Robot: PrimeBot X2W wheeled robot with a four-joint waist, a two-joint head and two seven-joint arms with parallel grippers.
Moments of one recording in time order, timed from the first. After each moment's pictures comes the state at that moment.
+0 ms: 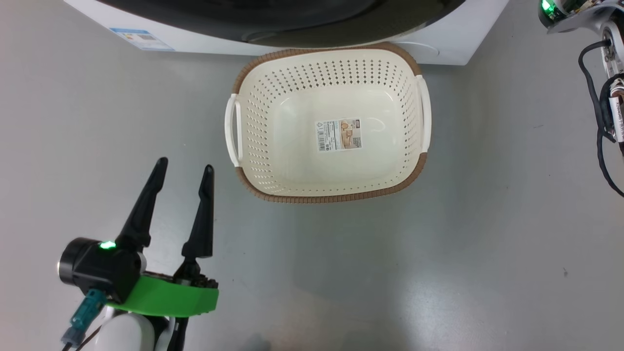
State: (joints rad) left arm -0.27 0.03 -0.07 0.07 -0.18 -0.12 -0.25; right arm -1.16 -0.26 0.21 0.59 1.68 0.13 0.55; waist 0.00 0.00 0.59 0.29
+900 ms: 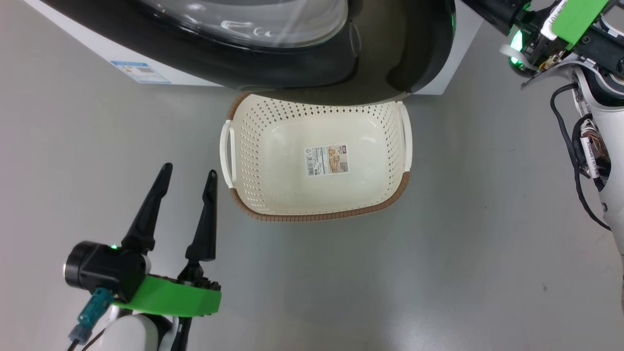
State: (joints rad) left arm -0.27 0.03 -0.07 0.10 -0.17 -0.12 -0.25; right arm -1.04 -0.25 0.21 0.50 1.65 0.12 0.71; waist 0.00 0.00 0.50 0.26
